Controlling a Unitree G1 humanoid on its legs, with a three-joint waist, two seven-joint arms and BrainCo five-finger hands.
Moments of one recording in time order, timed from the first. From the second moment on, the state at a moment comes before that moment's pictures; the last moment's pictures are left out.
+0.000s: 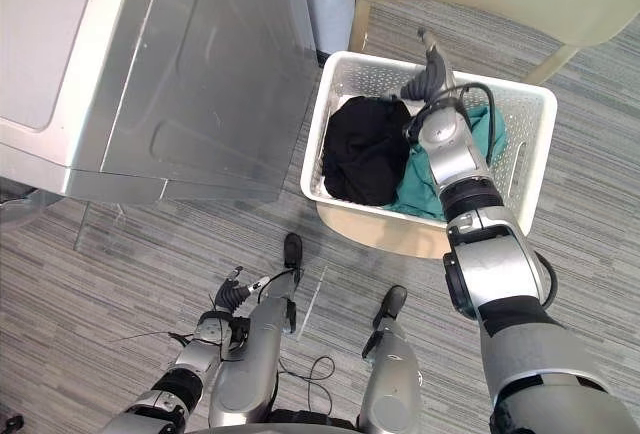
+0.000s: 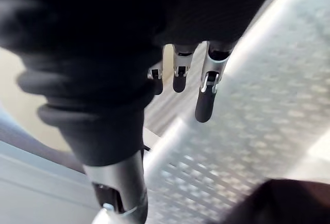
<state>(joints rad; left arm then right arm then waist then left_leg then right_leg) -0.22 0.07 -0.08 0.89 0.08 -0.08 0.23 -1.10 -0.42 0.13 0.73 -0.20 0.01 -0.22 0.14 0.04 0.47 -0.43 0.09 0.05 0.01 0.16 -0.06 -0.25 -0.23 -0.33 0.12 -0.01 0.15</state>
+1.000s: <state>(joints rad) -0.18 0.07 -0.03 0.83 0.09 -0.07 0.25 -0.70 -0.27 0.33 0.38 -0.24 -0.04 -0.11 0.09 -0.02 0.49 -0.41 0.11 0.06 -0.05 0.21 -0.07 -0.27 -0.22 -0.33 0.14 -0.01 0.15</state>
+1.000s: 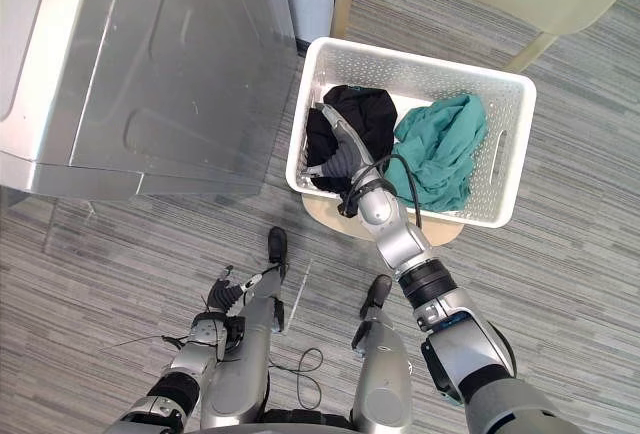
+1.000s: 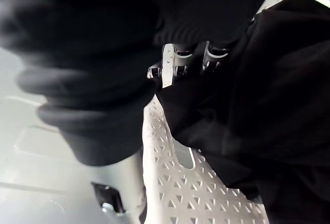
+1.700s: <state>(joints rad) -0.18 0.10 -0.04 0.81 0.07 -0.09 0.27 -1.07 -0.40 0.24 1.00 -0.25 -0.03 -0.15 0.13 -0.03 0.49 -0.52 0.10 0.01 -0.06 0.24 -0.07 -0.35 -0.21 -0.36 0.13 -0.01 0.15</state>
